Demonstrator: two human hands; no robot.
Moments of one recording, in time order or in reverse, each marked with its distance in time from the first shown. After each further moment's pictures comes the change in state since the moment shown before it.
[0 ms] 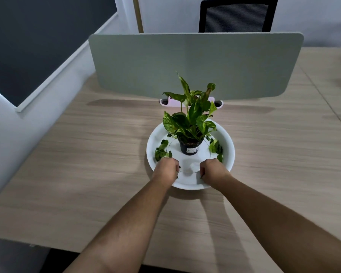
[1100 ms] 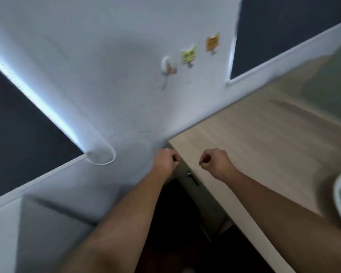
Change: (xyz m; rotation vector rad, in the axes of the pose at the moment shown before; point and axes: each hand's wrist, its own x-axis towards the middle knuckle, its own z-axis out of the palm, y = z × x) left_hand -0.285 -0.312 -0.146 -0.251 0.619 -0.668; right_hand -0.081 -0.400 0.129 0.214 -0.282 -0.732
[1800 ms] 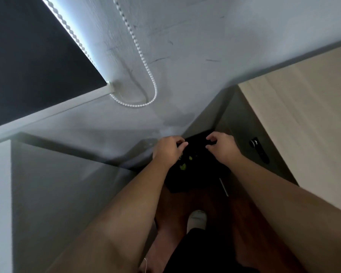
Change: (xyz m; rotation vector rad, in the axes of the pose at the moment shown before) left_hand 0.017 -0.239 0.067 0.001 -0.055 -0.307; right_hand 0.095 0.017 0.236 -0.182 -0.302 0.142
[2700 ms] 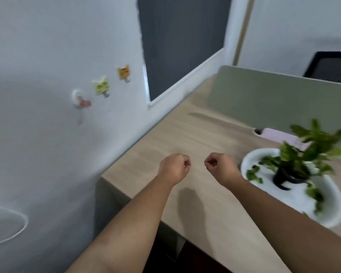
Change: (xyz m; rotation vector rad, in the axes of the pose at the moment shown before) left_hand -0.126 0.388 0.014 0.209 -0.102 0.892; right_hand -0.244 0.156 -0.274 0.213 0.781 0.152
